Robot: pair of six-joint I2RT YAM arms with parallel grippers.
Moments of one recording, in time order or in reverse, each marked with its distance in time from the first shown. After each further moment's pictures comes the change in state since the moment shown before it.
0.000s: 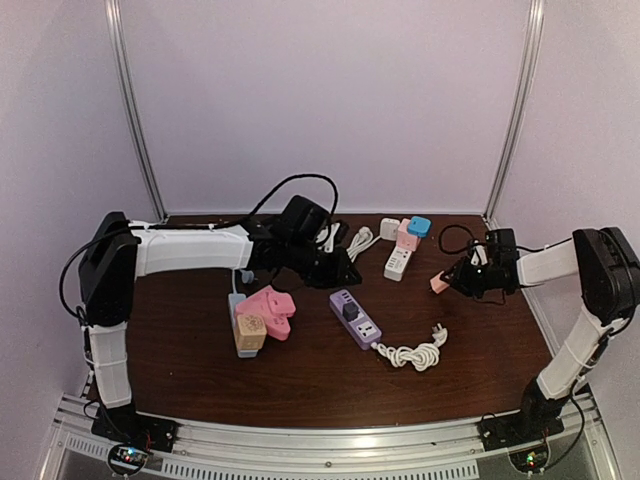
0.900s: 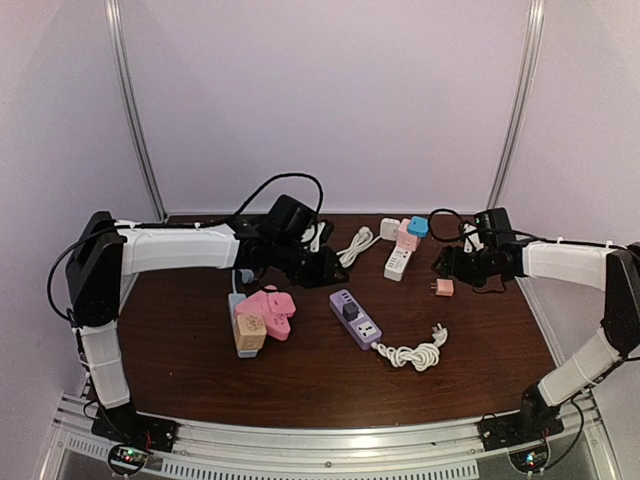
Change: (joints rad) left arm 0.026 -0.068 -0.070 -0.023 -0.045 0.014; right arm 0.119 -0.187 0.085 -0.314 0.220 -0.135
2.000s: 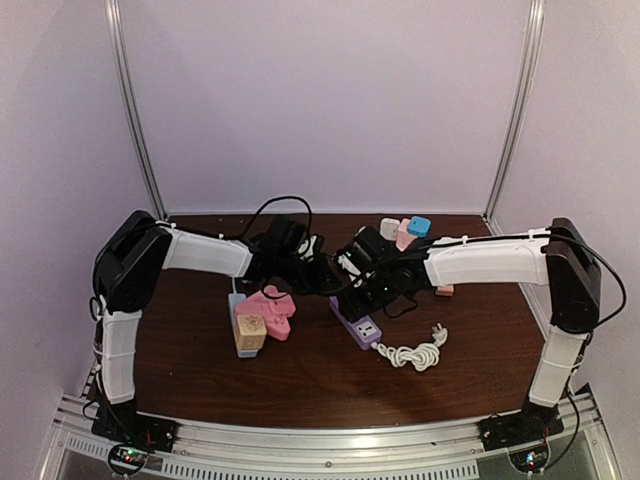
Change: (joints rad) left arm 0.120 0.188 -0.054 0.275 0.143 -0.114; right arm 0.711 0.338 0.448 -0.290 0.304 -0.135
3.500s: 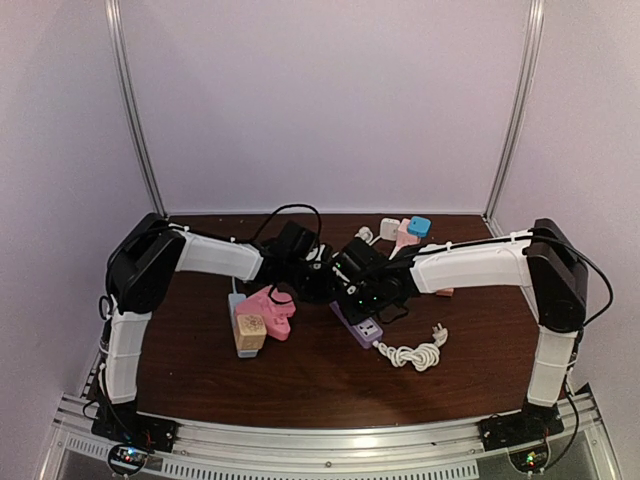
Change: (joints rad) left arm -0.029 0.085 0.068 -0.071 -0.008 0.024; right arm 0.021 0.084 0.026 0.011 0.086 0.016
